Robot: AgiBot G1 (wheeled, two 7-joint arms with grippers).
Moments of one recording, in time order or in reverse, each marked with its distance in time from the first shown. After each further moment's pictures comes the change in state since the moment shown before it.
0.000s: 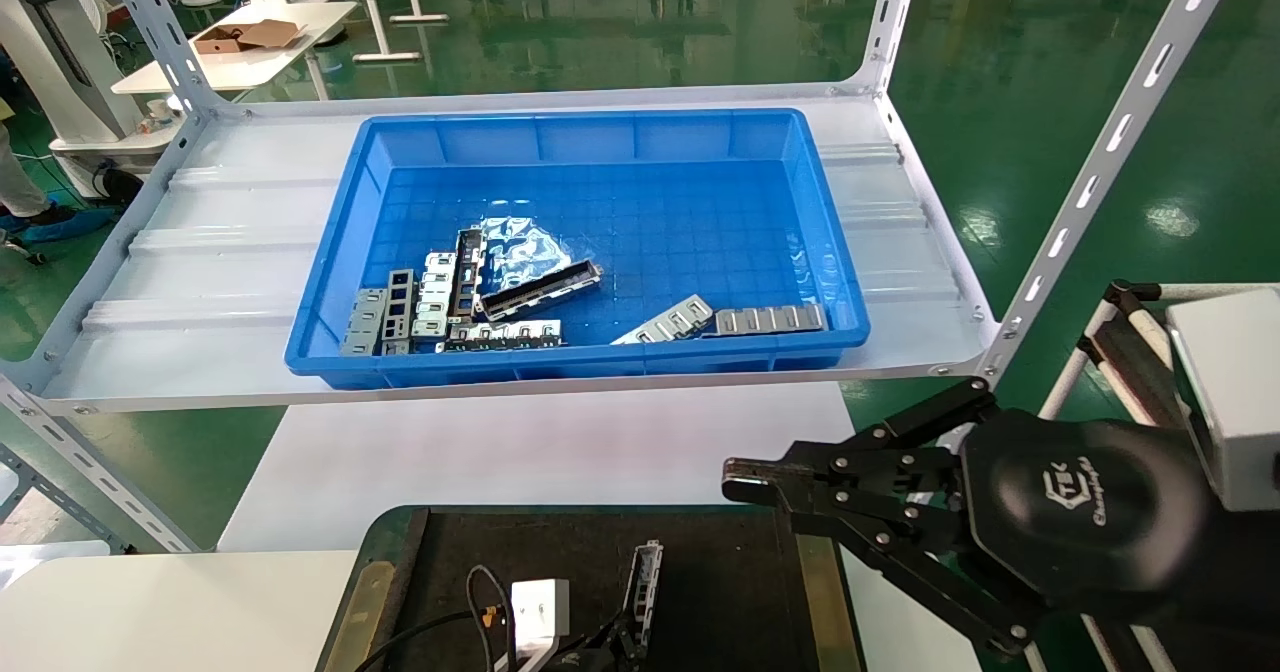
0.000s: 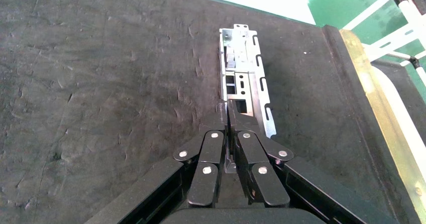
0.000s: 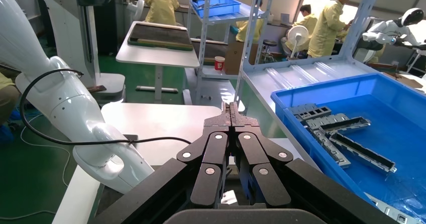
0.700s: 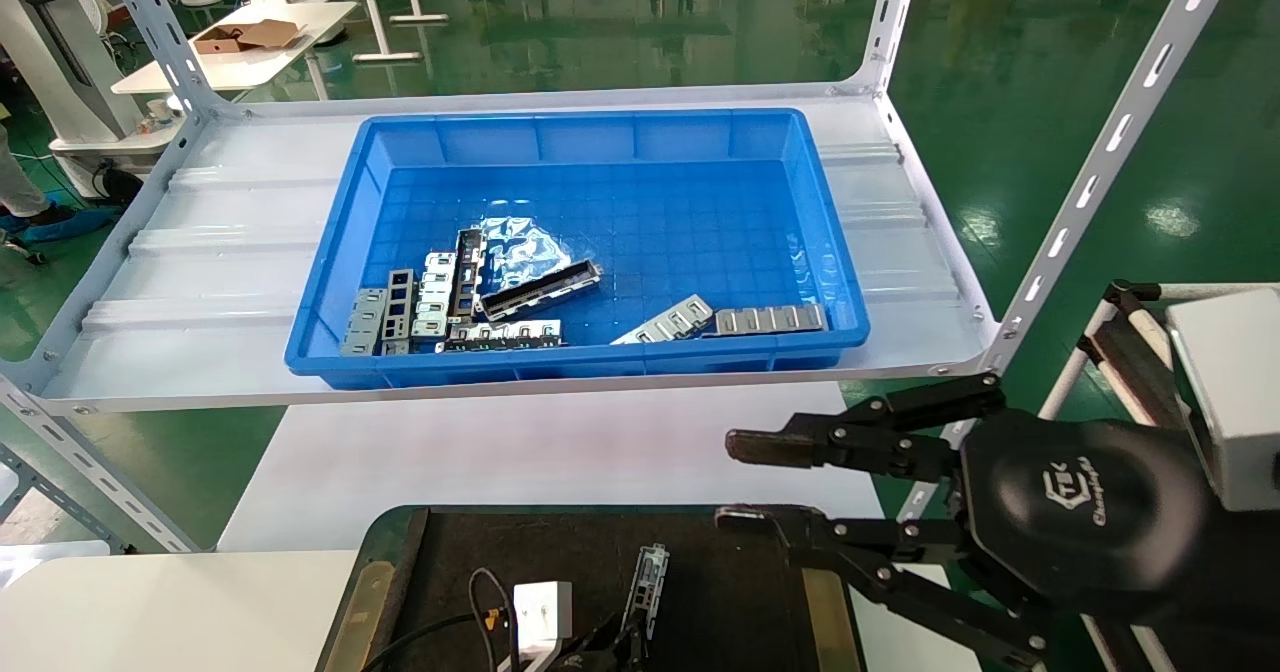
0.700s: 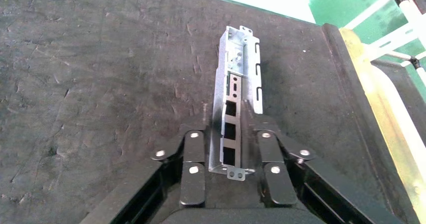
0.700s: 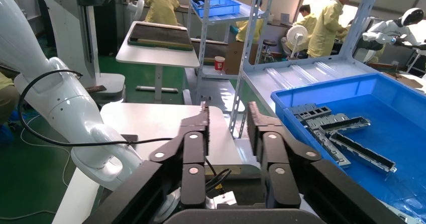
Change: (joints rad) left arm 0.002 0.002 -0.003 -0.013 0.007 -0.010 0.001; right arm 0.000 0.000 -0.001 0.000 0.000 0.000 0.000
